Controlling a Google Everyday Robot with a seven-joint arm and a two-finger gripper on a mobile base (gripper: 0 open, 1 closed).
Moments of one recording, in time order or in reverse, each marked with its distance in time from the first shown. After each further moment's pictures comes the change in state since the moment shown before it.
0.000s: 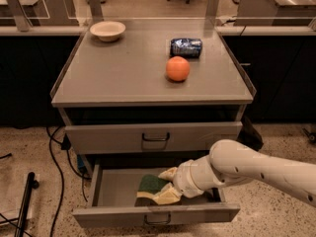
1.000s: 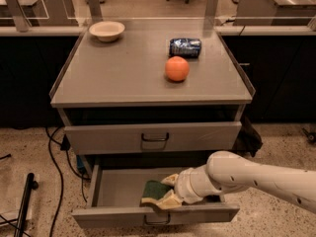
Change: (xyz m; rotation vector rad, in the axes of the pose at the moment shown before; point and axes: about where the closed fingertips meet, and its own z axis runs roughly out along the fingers) arm 0.046 -0.017 0.032 0.028 0.032 -0.039
